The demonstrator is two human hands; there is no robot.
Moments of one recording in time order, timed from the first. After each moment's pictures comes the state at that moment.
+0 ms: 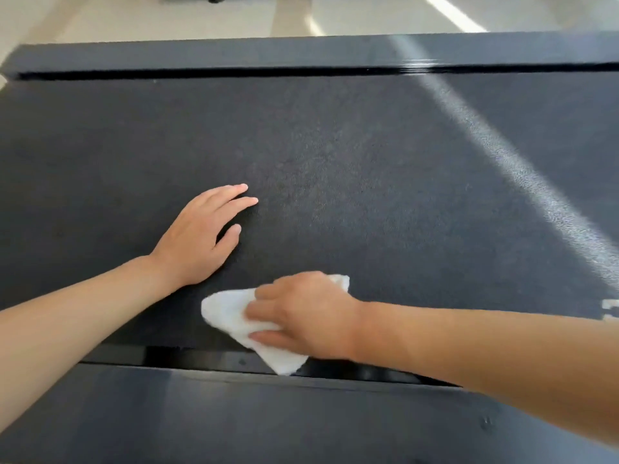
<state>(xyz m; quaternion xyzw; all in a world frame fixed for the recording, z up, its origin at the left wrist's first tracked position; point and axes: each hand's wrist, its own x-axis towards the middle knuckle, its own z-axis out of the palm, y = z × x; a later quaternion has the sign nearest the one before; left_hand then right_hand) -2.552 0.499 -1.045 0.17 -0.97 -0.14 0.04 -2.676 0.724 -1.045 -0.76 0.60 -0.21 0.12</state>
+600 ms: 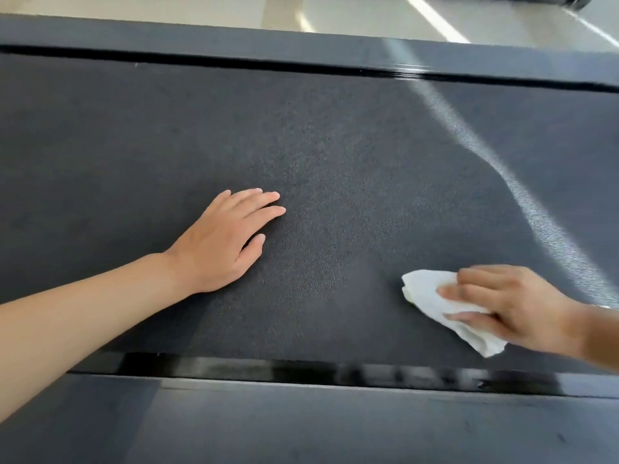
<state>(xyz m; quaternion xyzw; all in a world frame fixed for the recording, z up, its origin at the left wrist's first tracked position) -2.579 0.529 -1.052 0.09 -0.99 -0.14 0.03 -2.855 0.898 -1.028 -0.74 0.66 -0.12 0.06</state>
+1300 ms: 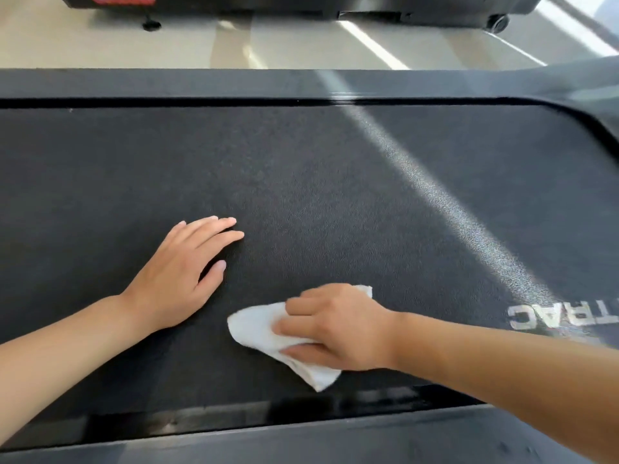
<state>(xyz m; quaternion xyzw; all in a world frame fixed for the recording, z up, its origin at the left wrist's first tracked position) -2.611 0.546 -1.052 0.11 -0.98 -0.16 0.05 -2.779 0.804 -1.039 -0.79 0.59 -0.14 0.11</state>
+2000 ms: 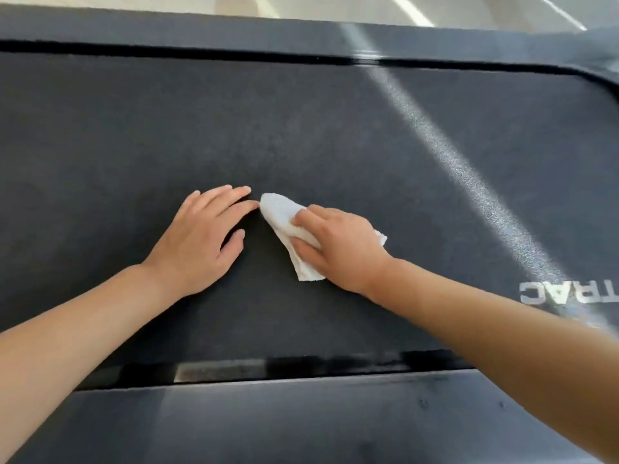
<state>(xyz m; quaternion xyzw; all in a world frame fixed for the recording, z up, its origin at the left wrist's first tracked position) -2.608 0.553 -1.042 0.14 -0.98 -0.15 0.04 -2.786 0.748 -1.038 -0.60 0.78 -0.16 0.05</state>
